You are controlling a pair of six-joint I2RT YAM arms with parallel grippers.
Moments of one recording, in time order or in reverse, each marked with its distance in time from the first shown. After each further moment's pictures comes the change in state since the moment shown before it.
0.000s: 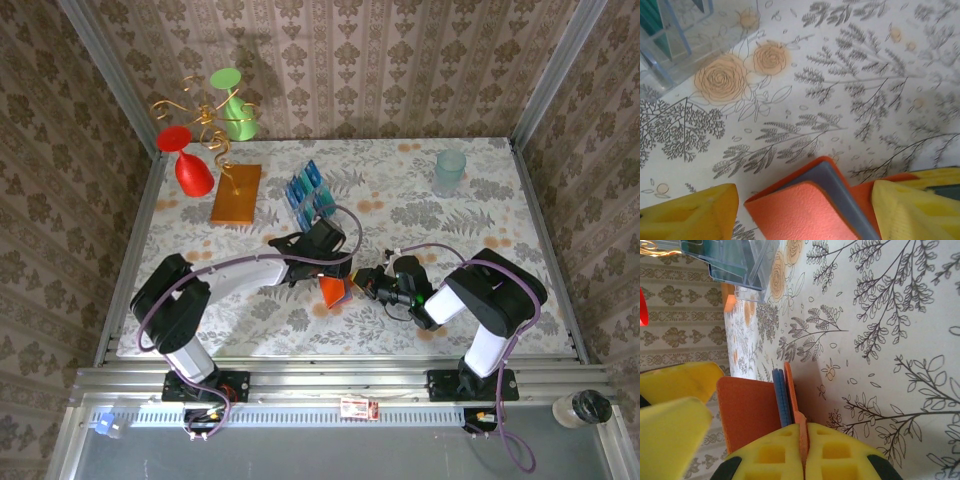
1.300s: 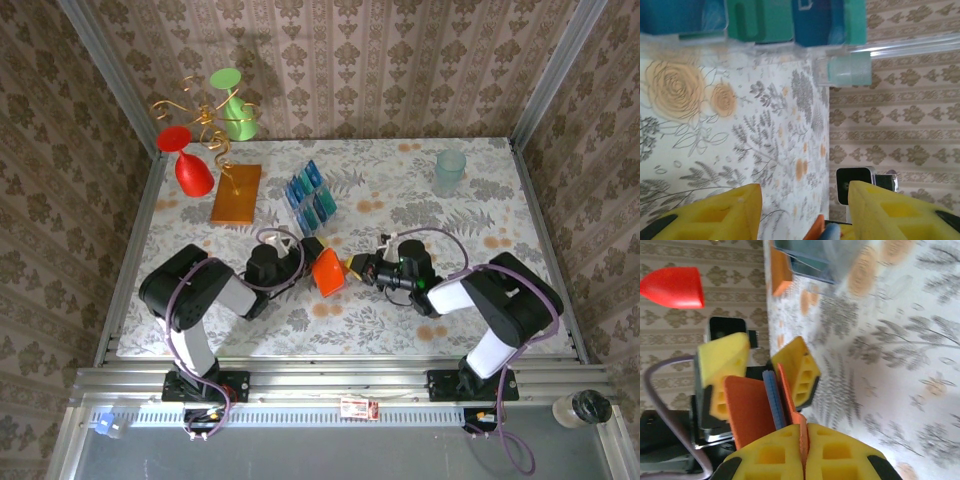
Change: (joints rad) left arm 0.267 0.128 -0.634 1.543 0.444 -0.815; right arm -0.058 -0.075 0.077 -0.066 -0.185 0.009
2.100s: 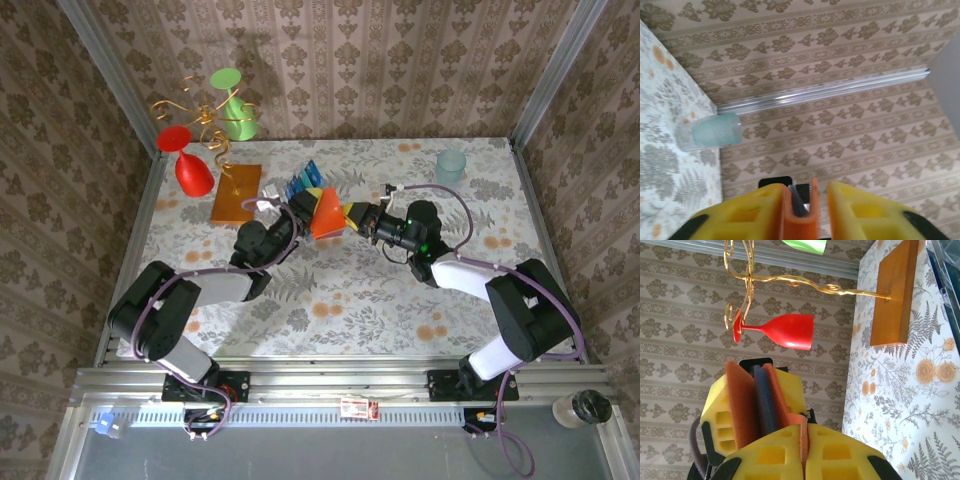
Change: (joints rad) left arm -0.004 -0.235 0.187 0.006 -0.142 -0.124; right arm -0.079 -0.125 0.293 -0.070 -0.059 0.100
